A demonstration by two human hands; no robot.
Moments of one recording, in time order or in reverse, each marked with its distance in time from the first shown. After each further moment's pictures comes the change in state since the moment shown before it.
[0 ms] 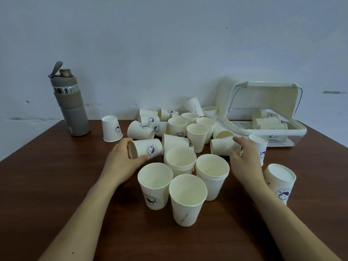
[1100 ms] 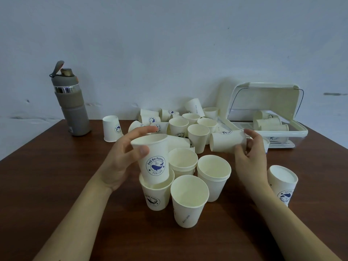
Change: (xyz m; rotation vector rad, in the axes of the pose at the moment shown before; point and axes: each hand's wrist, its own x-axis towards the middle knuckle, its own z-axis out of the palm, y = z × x) left_hand -0.023 0.027 -0.025 -0.876 -0.383 0.330; right_hand -0.013 -0.021 -0.007 0.231 0.159 -0.026
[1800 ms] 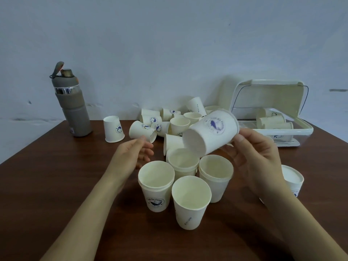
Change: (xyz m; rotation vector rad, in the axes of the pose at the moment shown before) left_hand 0.016 -0.022 0.009 0.193 0.381 -0.323; right_hand -0.017 -0.033 -0.009 0.851 -0.389 -0.060
